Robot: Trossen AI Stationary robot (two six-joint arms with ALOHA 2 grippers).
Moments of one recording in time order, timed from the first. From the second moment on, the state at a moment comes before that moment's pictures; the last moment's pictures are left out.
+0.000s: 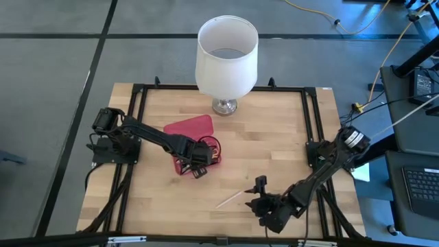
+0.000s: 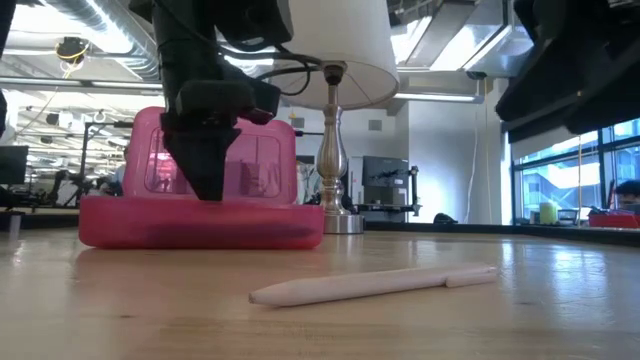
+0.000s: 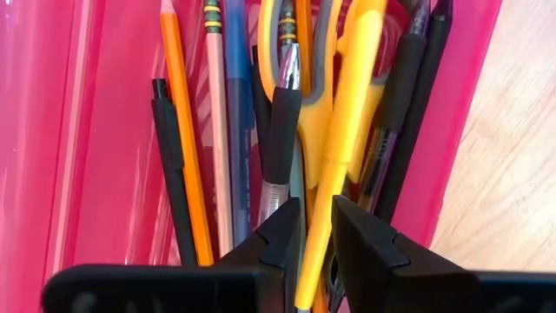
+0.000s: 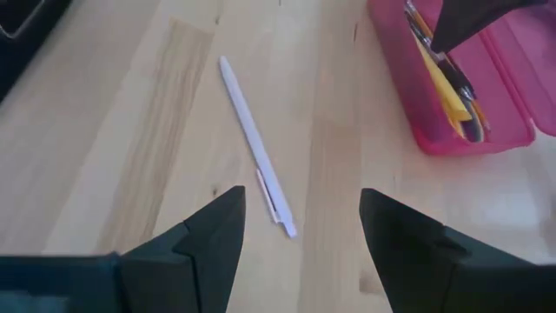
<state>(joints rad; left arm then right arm) -0.17 1.73 1.10 -0.73 -0.15 -0.72 0.80 1.78 1.06 -0.30 0.71 0.33</state>
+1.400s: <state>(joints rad) -0.46 1.65 1.10 -0.46 -0.35 -0.67 0.55 1.80 0.90 0.03 0.23 0.12</state>
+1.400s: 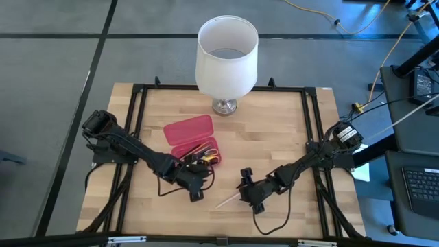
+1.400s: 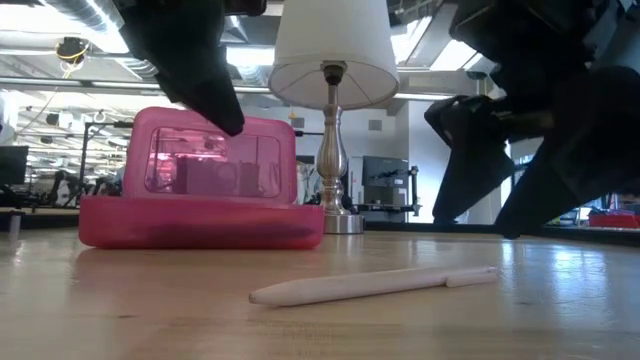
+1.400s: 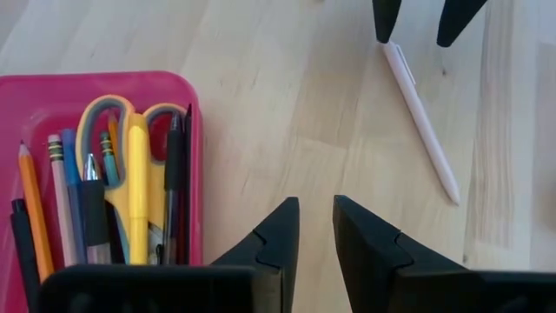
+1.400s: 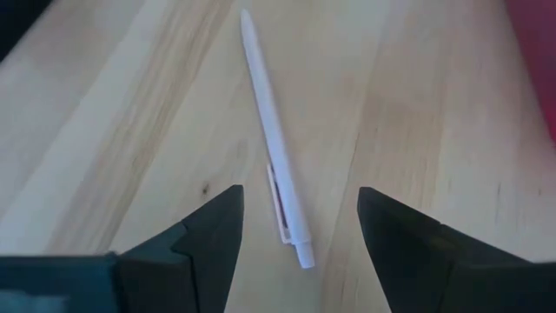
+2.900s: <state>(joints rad) -0.46 1.65 1.10 -0.44 -0.35 -0.67 0.55 1.93 0.84 0.21 0.21 0.11</state>
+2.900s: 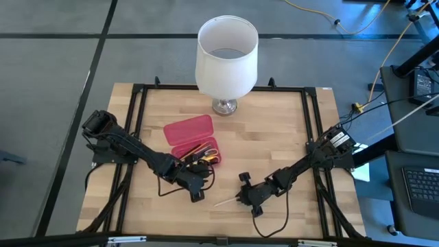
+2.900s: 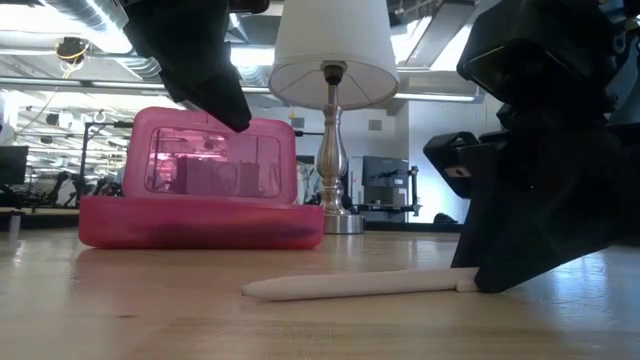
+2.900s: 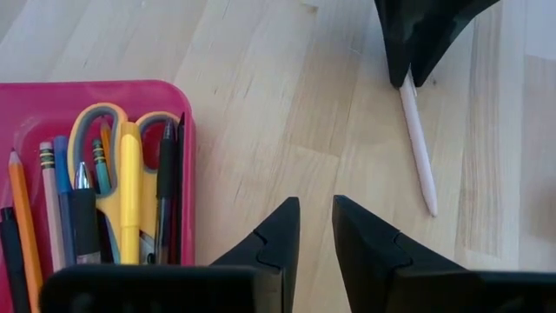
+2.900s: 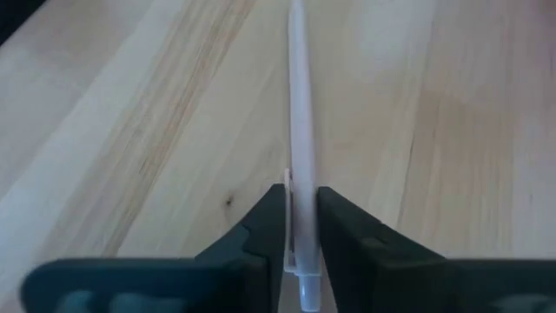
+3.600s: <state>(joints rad) -0.47 1.65 1.10 -0.42 -0.31 -0.69 0.55 1.93 0.89 0.16 0.20 0.10</state>
